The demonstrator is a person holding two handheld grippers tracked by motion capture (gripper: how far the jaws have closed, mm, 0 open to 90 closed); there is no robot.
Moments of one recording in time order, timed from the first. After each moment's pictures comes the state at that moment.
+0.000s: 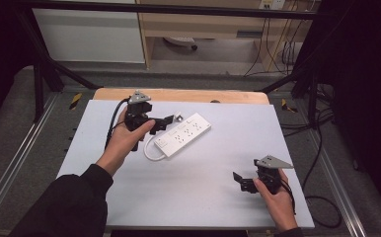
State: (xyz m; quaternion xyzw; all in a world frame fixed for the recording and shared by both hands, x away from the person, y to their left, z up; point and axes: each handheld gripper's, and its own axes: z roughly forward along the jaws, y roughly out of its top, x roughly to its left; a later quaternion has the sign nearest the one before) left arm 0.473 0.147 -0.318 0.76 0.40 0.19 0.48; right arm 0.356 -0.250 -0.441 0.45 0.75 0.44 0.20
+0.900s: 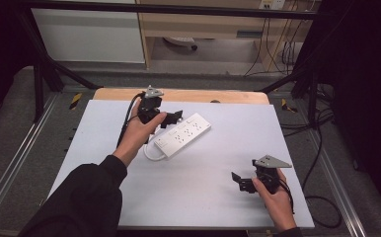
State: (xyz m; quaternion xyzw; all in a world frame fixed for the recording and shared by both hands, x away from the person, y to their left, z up) left arm 0.507 0.114 -0.334 0.76 0.40 0.19 0.46; right arm 0.357 -0.247 -0.442 0.45 0.76 0.44 0.19
